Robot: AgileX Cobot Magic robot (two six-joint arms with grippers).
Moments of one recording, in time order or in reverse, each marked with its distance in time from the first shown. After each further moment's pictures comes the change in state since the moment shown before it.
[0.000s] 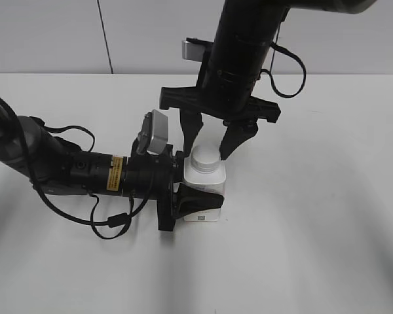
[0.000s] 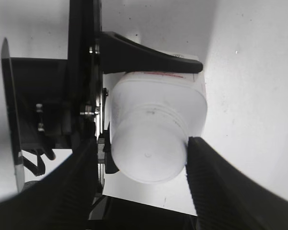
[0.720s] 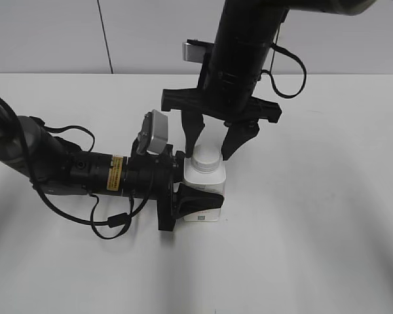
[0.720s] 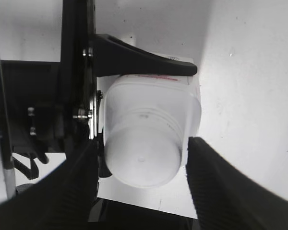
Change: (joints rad) left arm 0.000 0.000 0.000 0.000 0.000 -0.001; right arm 0.000 0.004 0.000 -0.017 0.001 0.001
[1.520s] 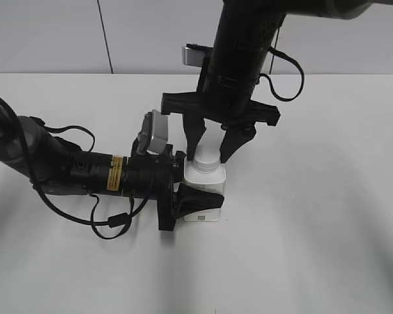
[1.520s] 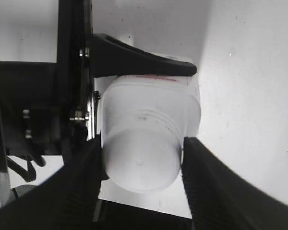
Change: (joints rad) left arm 0.000 0.000 0.000 -0.004 -0.001 0.000; right arm 0.000 0.012 0.000 -0.003 0.000 0.001
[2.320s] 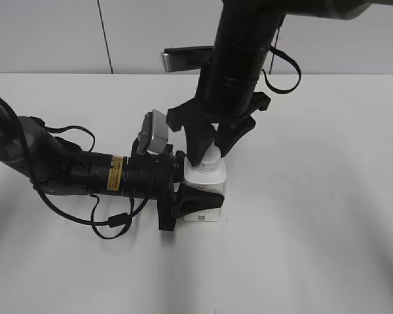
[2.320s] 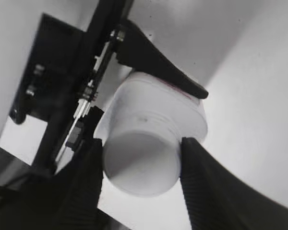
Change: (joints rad) left arm 0.000 0.000 0.000 -0.002 0.001 0.000; right arm 0.000 0.004 0.000 -0.018 0.000 -0.412
